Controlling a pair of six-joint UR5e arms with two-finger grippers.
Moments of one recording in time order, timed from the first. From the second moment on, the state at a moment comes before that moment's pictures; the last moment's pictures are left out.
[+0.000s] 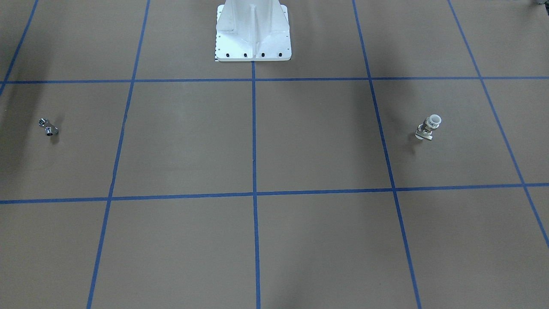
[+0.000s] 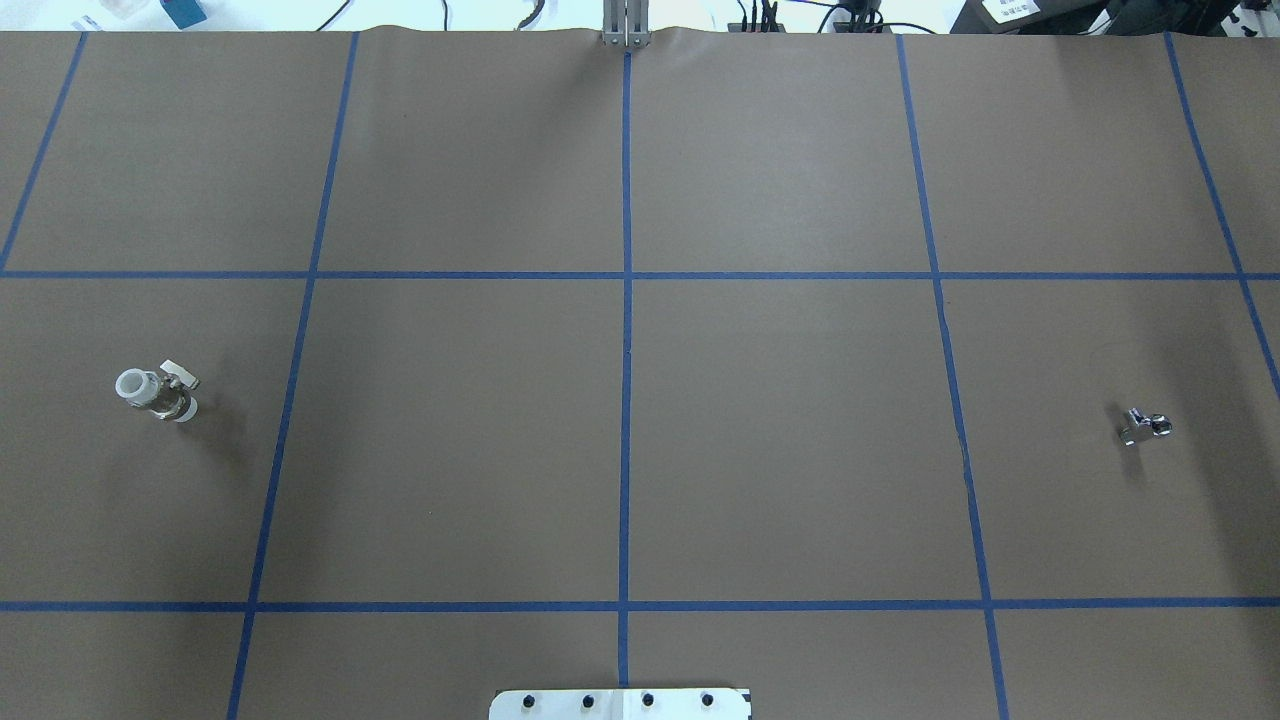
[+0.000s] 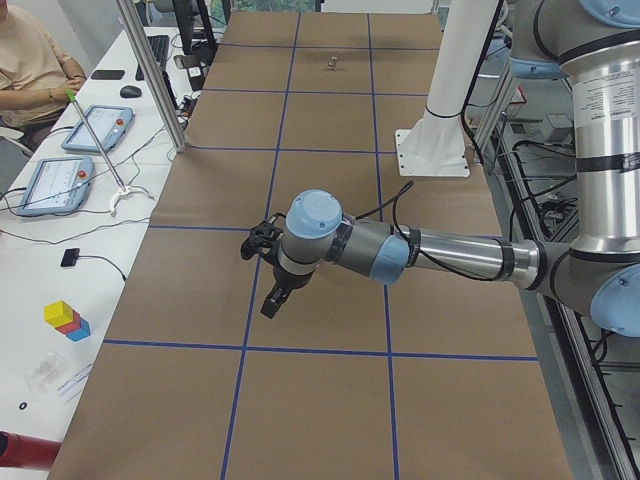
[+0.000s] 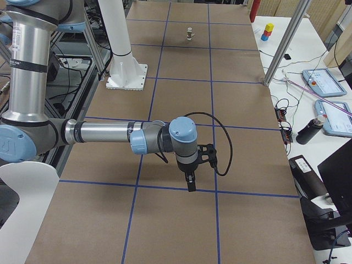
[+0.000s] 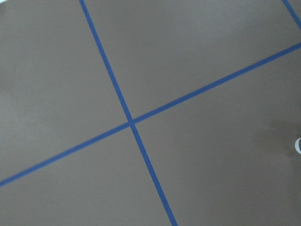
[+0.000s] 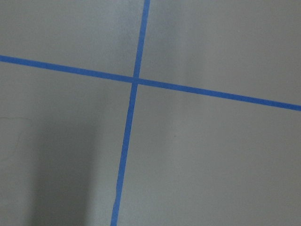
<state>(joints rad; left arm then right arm) -1.59 -1.43 -1.84 -1.87 -2.36 0.21 1.58 -1.74 1.77 -1.43 2.25 -0.06</state>
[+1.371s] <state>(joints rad) -1.04 -1.48 -1.85 -2.13 -2.27 -0.38 1.58 -1.75 1.74 -1.32 2.31 -0.04</state>
